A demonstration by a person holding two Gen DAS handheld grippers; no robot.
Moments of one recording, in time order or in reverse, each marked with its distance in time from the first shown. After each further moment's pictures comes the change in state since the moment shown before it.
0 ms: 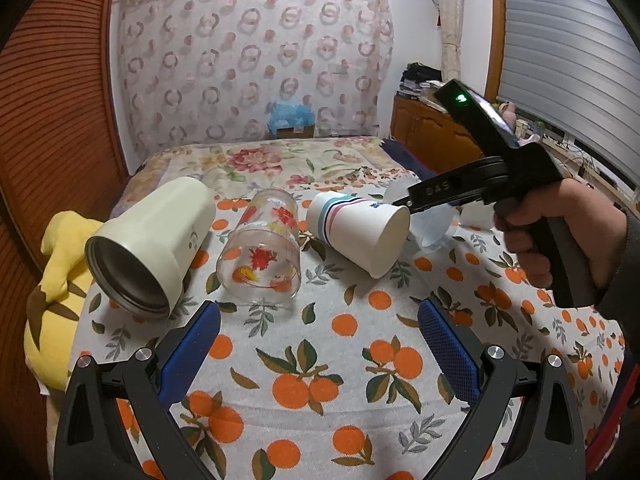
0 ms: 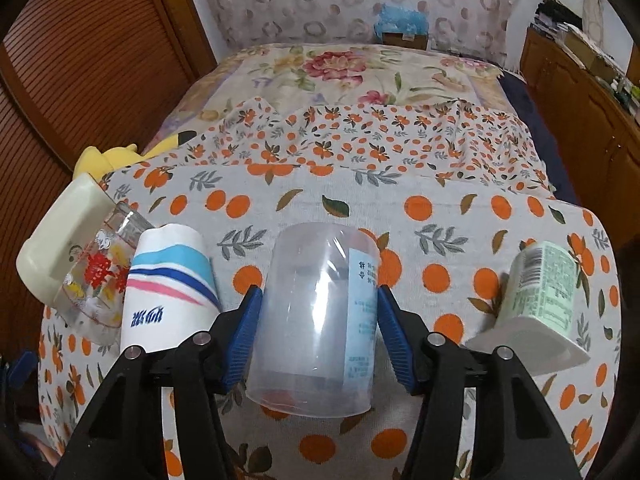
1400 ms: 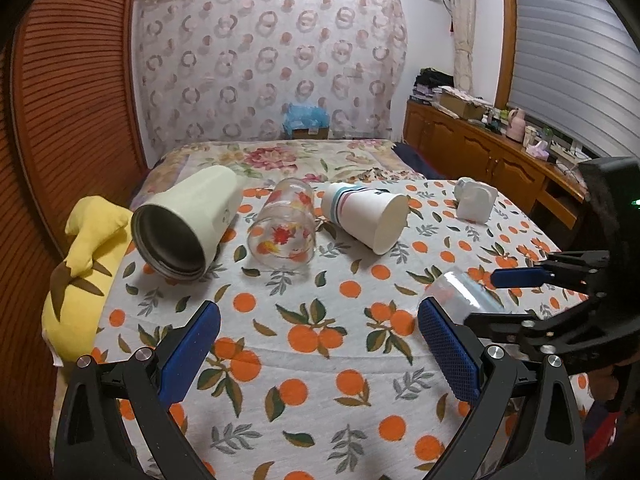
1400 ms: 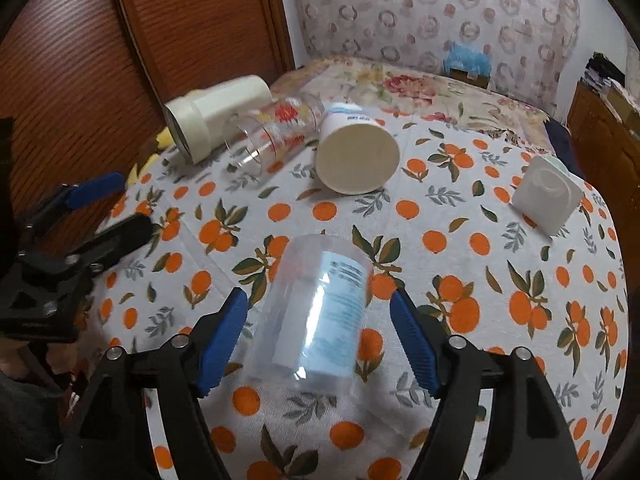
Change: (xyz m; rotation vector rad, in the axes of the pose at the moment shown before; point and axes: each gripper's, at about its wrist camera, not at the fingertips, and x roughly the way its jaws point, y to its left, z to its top) left arm -0.048 -0.004 -0.020 -0.029 -0.005 0.046; right arm -0.099 0.065 -0.152 -0.209 -0.097 0.145
